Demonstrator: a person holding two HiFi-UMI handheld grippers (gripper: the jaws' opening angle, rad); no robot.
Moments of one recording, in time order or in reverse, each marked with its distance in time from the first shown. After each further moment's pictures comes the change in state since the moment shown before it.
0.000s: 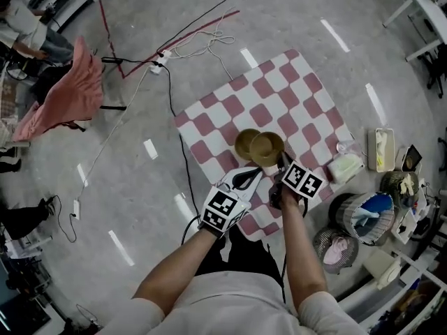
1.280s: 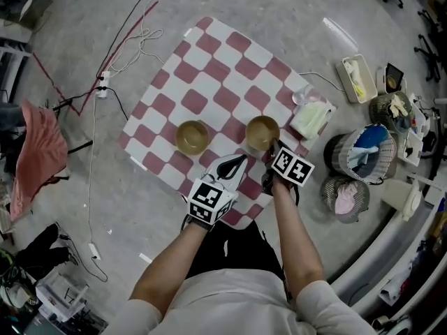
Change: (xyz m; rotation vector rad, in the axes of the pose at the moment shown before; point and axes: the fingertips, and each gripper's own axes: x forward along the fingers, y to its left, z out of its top) left arm 0.096 -0.076 -0.037 0.080 0.158 -0.242; right arm -0.051 -0.184 -0.016 0.229 -0.123 -0.296
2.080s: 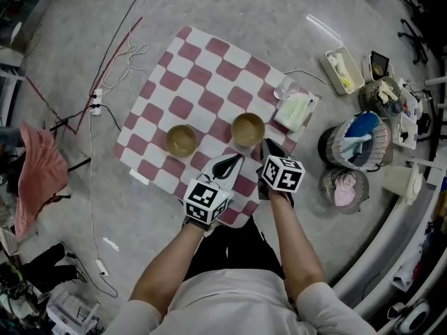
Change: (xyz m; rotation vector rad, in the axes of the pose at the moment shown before) left arm 0.002 -0.031 0.011 0.063 -0.003 -0.057; right arm -0.055 0.022 0.012 -0.192 -0.111 0.069
